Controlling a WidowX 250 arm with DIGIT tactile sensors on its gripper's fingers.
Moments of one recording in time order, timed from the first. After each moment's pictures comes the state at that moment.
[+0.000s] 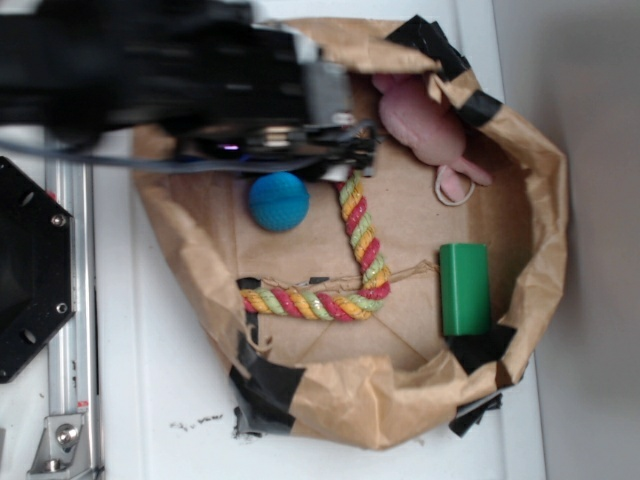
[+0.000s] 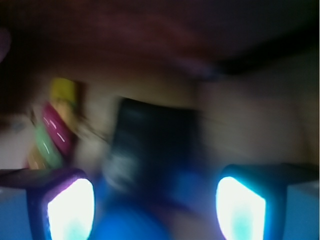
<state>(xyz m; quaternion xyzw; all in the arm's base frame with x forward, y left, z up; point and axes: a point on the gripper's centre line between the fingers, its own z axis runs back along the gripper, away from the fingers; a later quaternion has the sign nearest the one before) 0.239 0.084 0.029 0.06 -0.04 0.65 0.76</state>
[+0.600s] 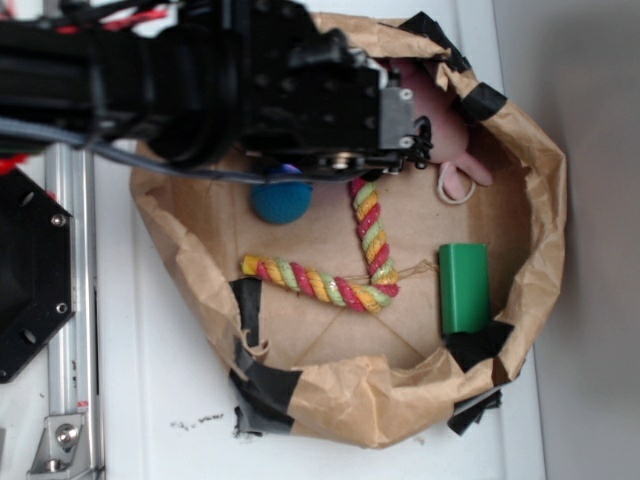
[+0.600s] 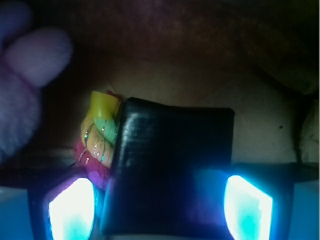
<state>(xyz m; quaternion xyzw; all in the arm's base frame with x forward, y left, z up) 0.240 0.078 0.015 0.06 -0.07 0.66 0.75</state>
